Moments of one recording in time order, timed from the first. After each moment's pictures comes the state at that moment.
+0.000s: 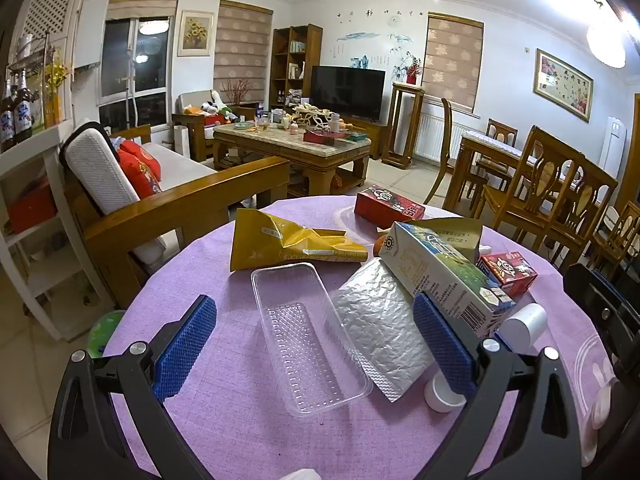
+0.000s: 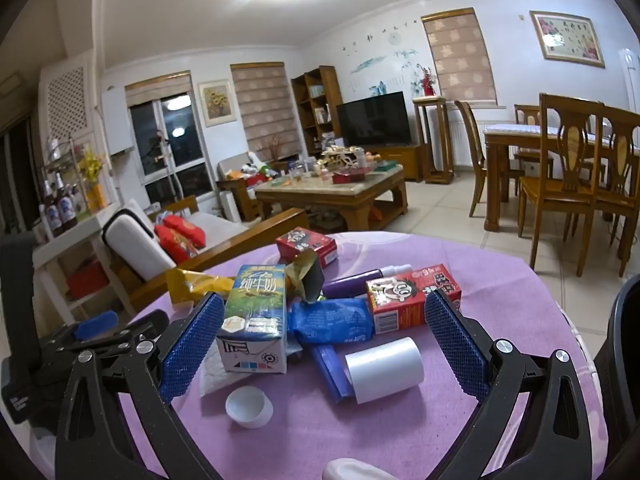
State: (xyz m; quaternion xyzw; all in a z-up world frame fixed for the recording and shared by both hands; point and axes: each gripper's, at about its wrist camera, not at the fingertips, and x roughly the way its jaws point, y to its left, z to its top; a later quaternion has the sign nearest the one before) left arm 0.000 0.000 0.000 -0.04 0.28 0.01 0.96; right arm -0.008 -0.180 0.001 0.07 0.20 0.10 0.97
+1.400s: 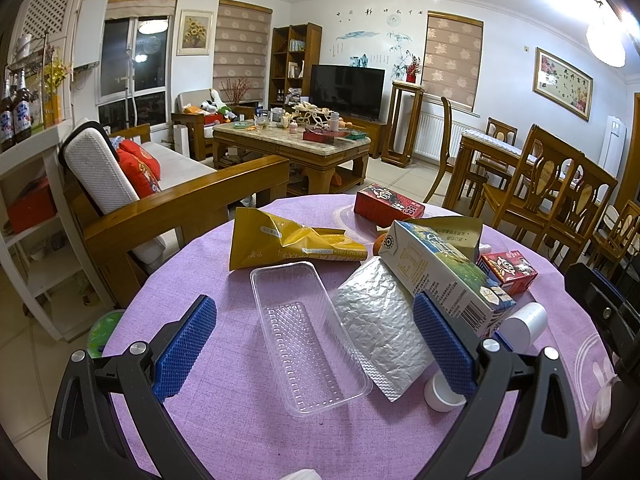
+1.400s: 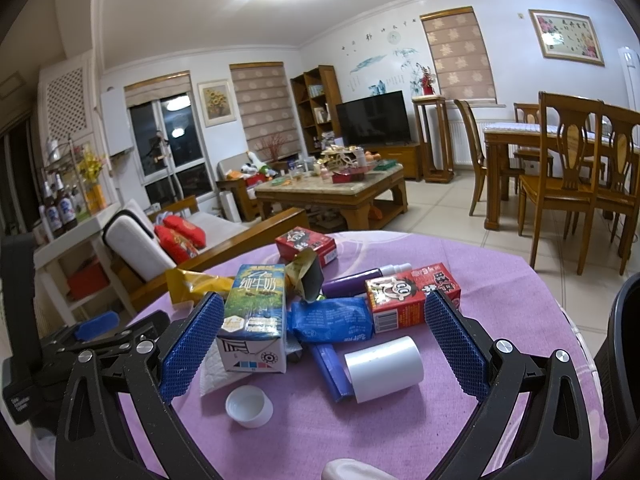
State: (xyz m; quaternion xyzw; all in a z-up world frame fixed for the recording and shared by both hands) left arm 0.000 0.000 0.000 -0.04 0.28 0.01 0.96; right arm -0.009 -0.183 0.002 0.08 0.21 0.10 0.97
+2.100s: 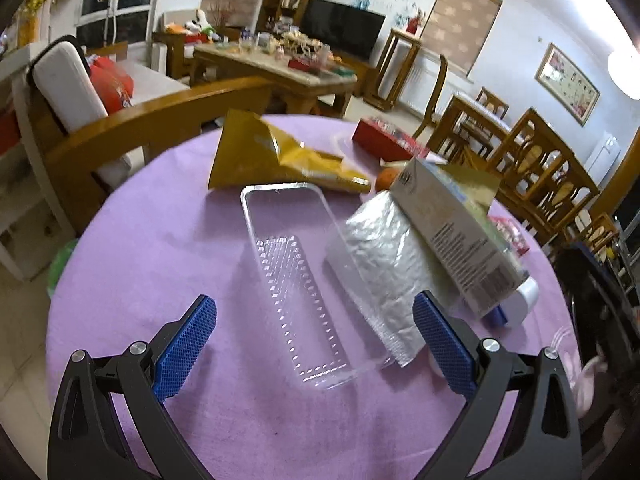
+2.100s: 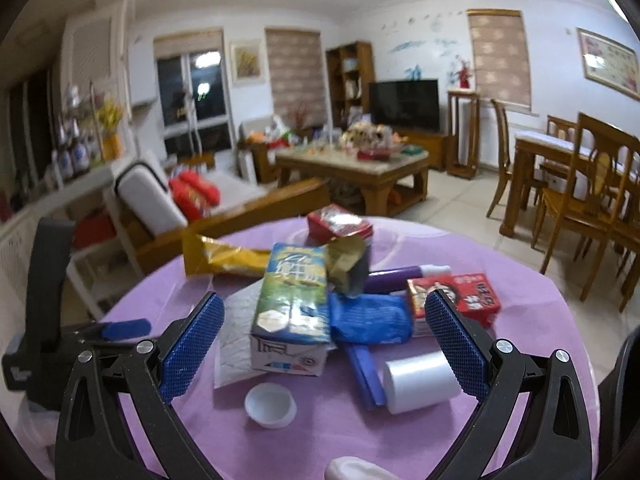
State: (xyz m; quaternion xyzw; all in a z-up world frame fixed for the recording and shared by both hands) left arm 0.021 0.027 -0.033 -0.12 0.41 -0.05 0.90; right arm 0.019 -0.136 0.004 -0.01 0.26 0.15 0.95
